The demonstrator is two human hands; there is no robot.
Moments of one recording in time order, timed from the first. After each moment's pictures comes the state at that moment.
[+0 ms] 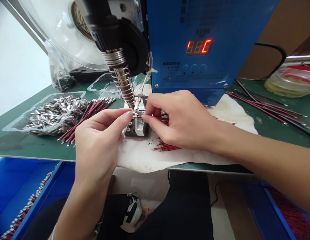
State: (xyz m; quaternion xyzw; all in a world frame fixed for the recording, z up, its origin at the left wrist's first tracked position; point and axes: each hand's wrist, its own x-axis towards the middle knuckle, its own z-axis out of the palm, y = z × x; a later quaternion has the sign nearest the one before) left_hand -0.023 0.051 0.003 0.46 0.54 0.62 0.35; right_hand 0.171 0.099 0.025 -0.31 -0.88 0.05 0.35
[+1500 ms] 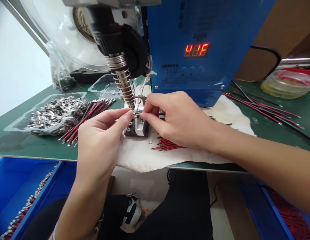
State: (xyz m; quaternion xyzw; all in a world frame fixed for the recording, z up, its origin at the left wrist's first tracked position) left_hand -0.029 0.054 -0.002 0.49 0.52 0.60 0.36; right_hand 0.166 0.099 0.028 -0.36 -0.86 0.10 0.35
